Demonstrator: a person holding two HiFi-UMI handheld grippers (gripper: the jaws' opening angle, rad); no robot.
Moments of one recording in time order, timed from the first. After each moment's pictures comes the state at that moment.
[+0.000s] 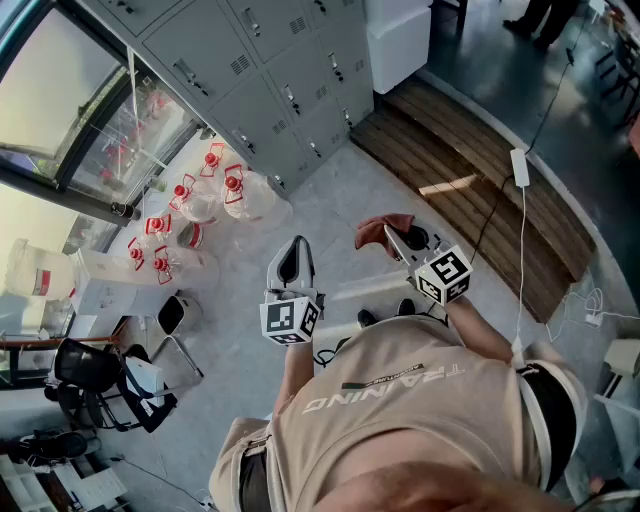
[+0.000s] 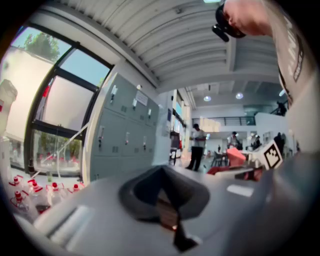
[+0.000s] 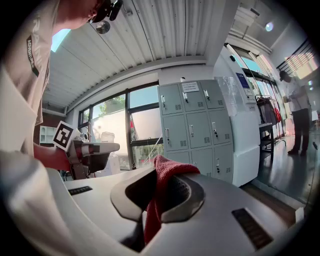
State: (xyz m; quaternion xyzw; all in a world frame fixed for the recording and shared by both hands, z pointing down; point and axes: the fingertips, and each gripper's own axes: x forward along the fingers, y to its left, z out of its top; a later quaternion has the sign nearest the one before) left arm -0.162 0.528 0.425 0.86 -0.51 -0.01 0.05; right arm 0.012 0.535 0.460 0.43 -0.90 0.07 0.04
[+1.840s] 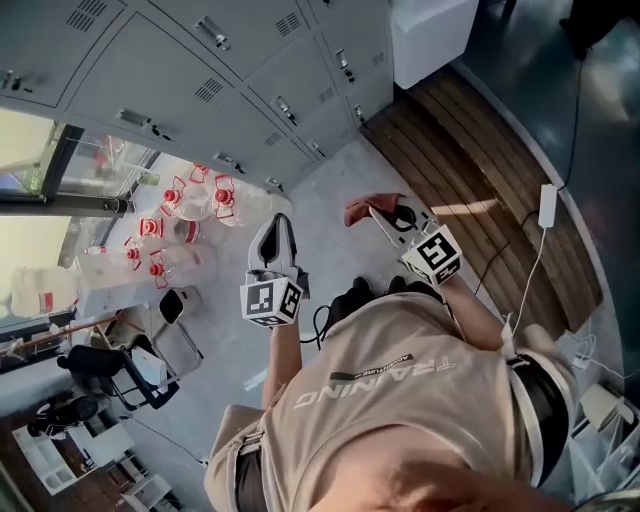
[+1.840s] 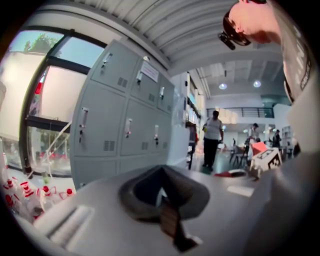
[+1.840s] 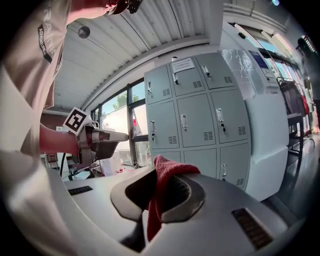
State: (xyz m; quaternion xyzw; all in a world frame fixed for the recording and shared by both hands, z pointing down) left arm -0.089 0.191 0.444 0.81 -0.59 0.04 0.08; right arm 0.076 0.188 0.504 0.31 -0.94 0.08 0.06
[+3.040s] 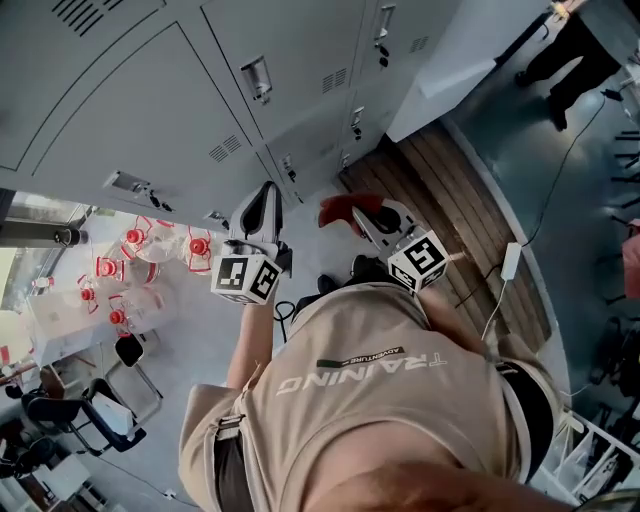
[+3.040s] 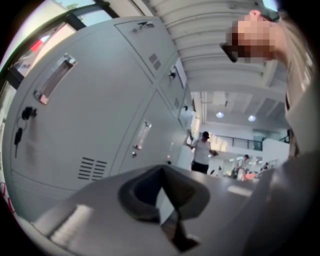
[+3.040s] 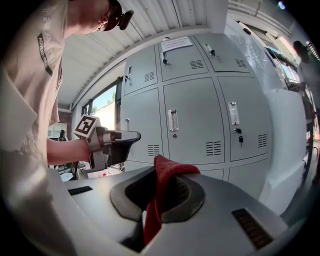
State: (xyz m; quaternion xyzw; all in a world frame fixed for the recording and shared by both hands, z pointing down) left arm -0.187 -0.096 0.412 0.84 -0.52 -0.10 0.11; right arm -0.042 -0.063 0.466 0.33 -0.94 0.07 0.07
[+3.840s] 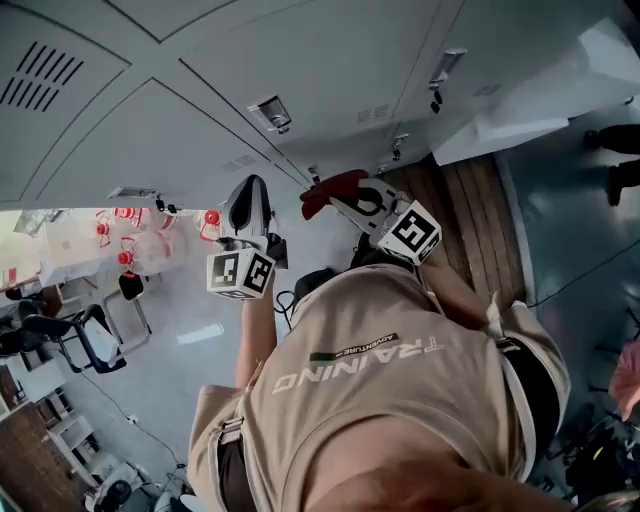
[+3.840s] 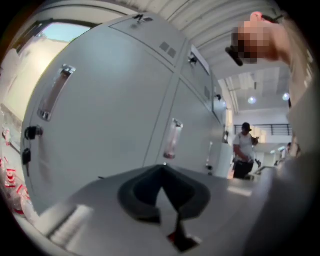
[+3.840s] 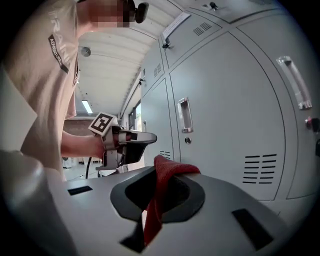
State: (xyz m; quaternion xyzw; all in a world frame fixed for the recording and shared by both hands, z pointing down) left arm -0.222 -0.179 0.409 0.72 -0.68 -0.07 0.11; right arm -0.096 -0.180 0.460 0.04 -1.00 0.04 0.05
